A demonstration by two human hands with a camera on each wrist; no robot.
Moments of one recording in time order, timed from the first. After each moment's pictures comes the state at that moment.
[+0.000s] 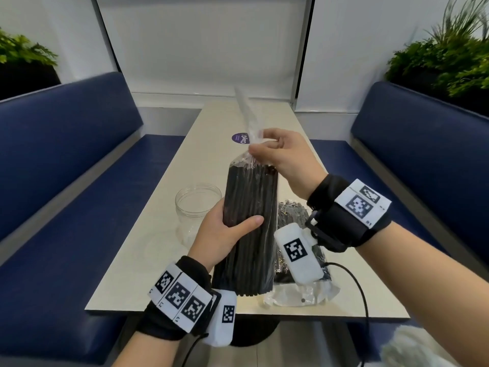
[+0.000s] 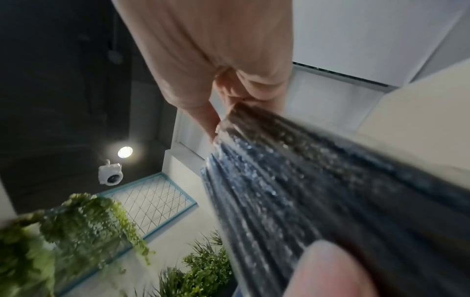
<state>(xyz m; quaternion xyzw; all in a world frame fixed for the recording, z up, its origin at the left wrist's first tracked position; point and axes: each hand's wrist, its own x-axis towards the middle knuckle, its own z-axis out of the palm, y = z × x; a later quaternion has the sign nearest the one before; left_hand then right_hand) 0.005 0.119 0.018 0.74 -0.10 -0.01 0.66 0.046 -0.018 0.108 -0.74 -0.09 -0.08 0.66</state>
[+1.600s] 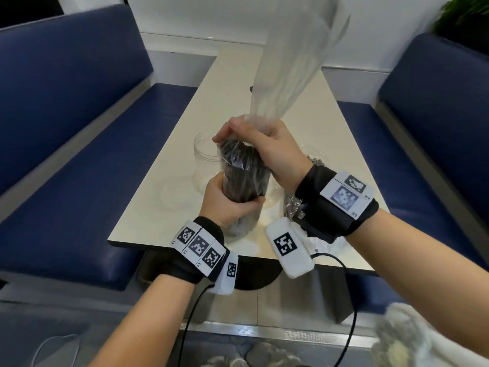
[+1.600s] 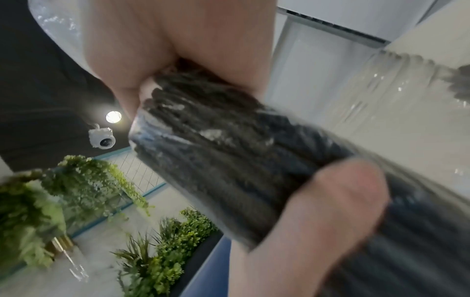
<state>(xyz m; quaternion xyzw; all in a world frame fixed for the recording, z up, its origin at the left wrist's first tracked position) 0.001 0.143 -0.049 0.75 -0.02 0.05 0.65 0.016 0.038 0.053 -0.71 -0.23 0.02 0.67</state>
